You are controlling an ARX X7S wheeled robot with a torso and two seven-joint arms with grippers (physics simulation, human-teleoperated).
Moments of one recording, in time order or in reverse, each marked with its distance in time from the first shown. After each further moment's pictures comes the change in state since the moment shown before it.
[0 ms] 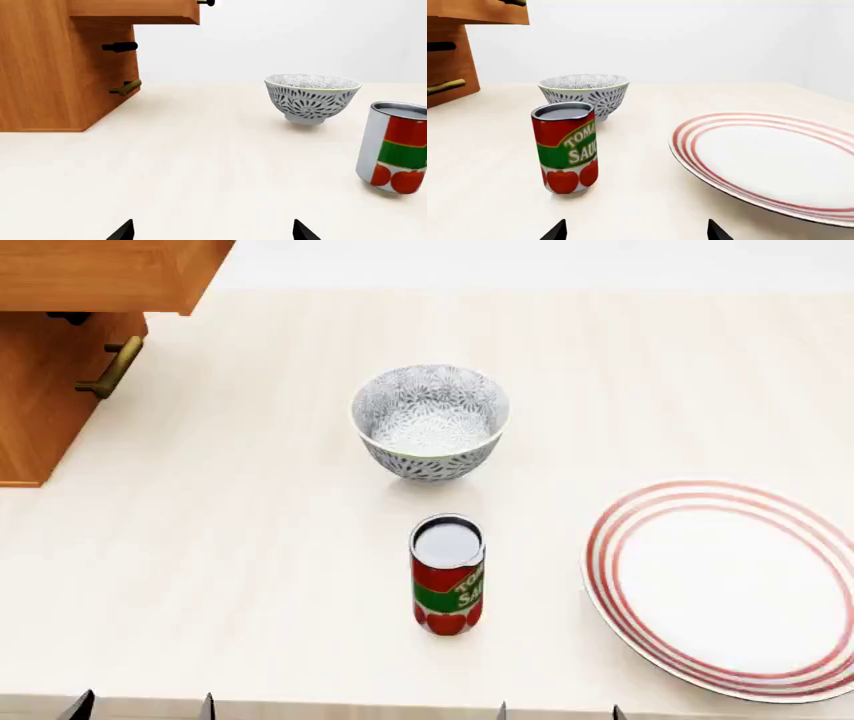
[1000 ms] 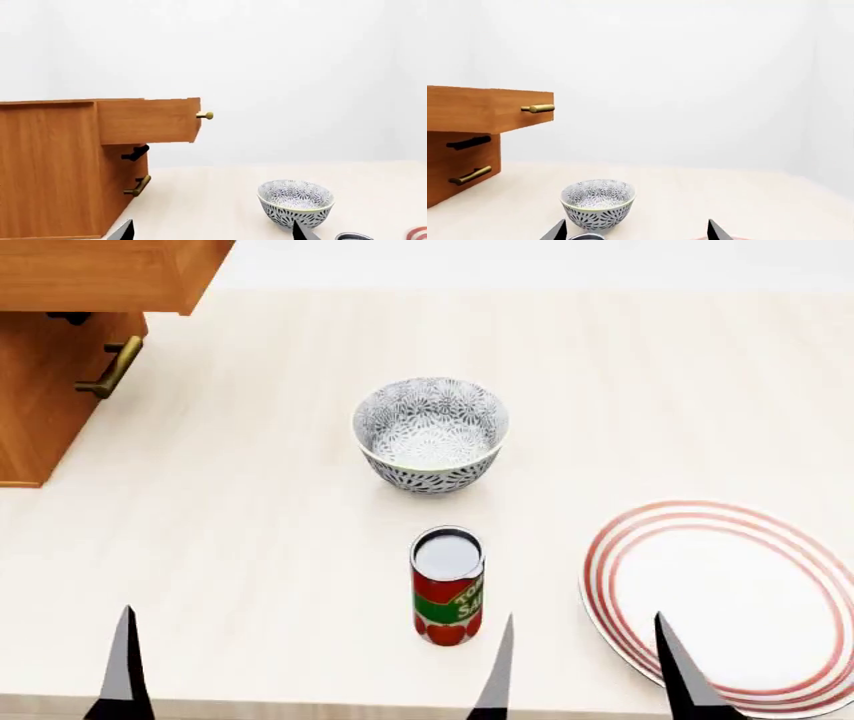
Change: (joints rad) left arm 0.082 -0.120 0.078 0.785 -0.063 -0.446 -0.131; right arm -0.070 0.122 -0.072 -0.673 0.073 0.339 0.098
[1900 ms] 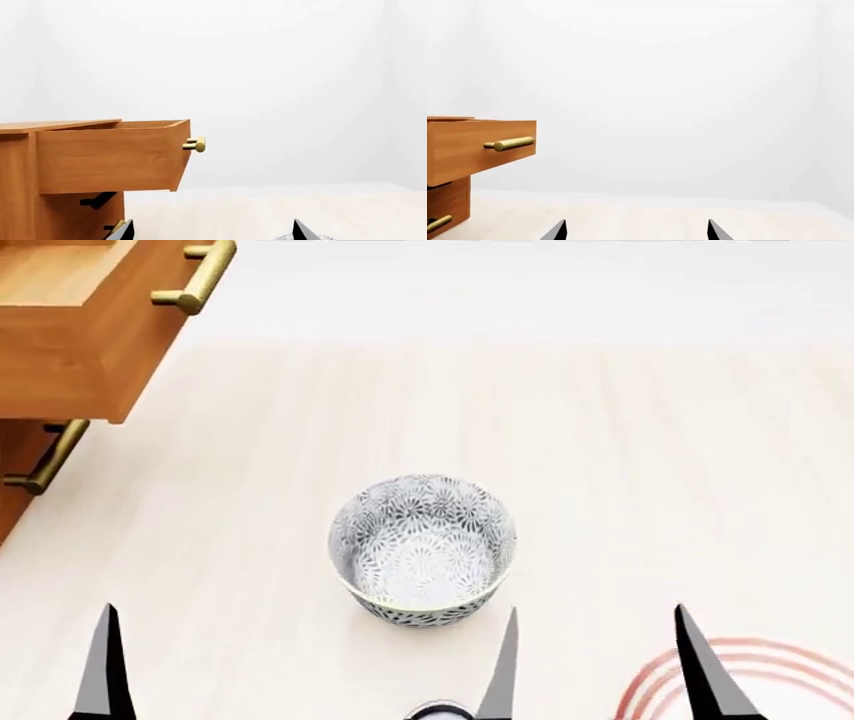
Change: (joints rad) left arm 0.025 -0.070 0.044 0.155 -0.056 -0.053 -0.082; right arm -0.044 0.052 -0.013 -0.162 0.040 0.023 0.052
